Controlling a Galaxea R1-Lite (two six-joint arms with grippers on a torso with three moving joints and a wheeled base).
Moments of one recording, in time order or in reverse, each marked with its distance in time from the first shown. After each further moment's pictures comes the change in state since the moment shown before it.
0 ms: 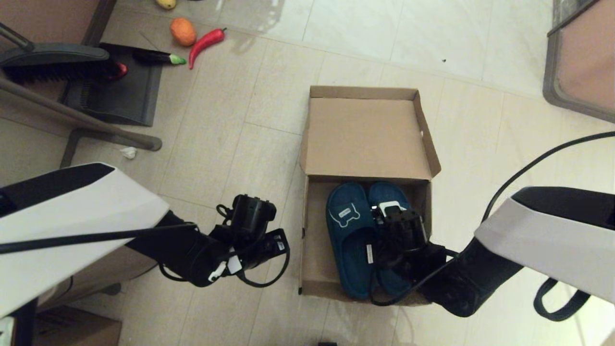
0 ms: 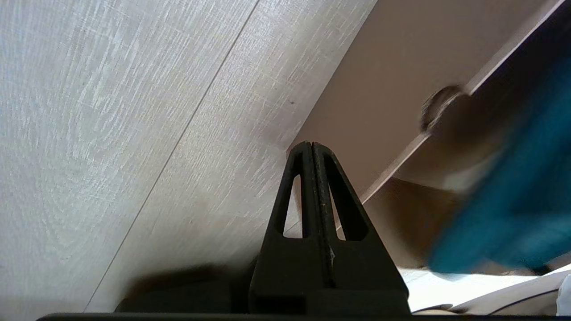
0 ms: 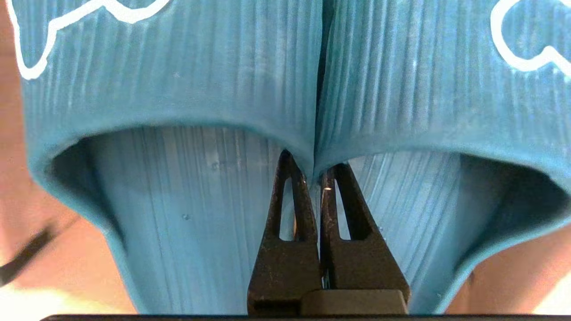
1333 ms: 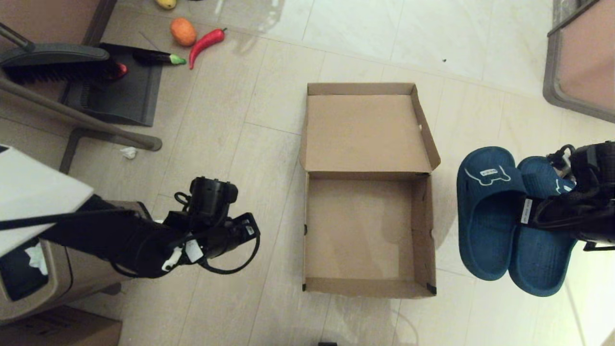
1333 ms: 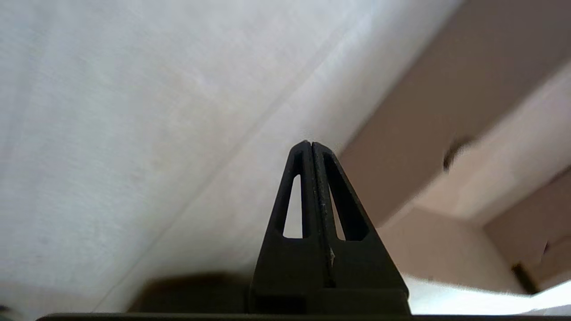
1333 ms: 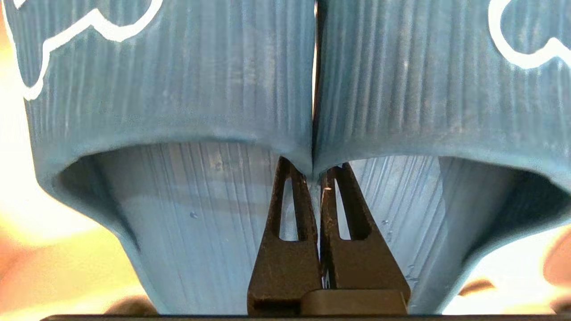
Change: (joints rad) left arm 0.123 -0.171 0.077 0.041 -0.002 0.000; right arm -0.636 -0.580 0.011 0.685 0.228 0.084
